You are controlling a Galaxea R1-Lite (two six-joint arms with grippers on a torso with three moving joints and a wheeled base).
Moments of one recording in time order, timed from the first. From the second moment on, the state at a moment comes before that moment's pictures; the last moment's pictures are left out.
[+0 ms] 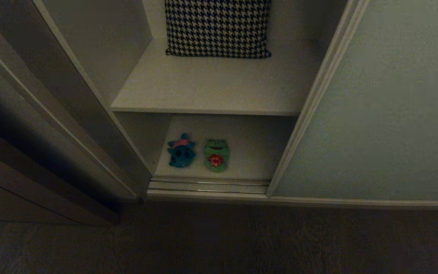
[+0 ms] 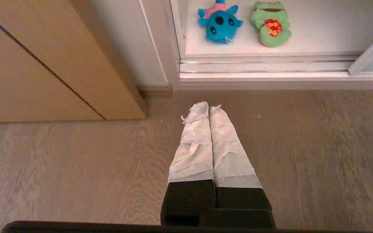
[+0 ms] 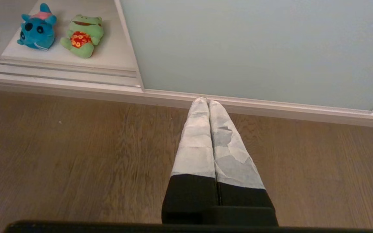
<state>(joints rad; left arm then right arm) 0.02 0.03 -0.02 0.01 -0.04 0.09 0.01 0.00 0.00 -0.01 0.00 0.00</state>
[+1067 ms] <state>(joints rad) 0.02 0.00 0.00 0.00 -0.01 0.03 0.01 0.00 0.00 -0.01 0.00 0.00</state>
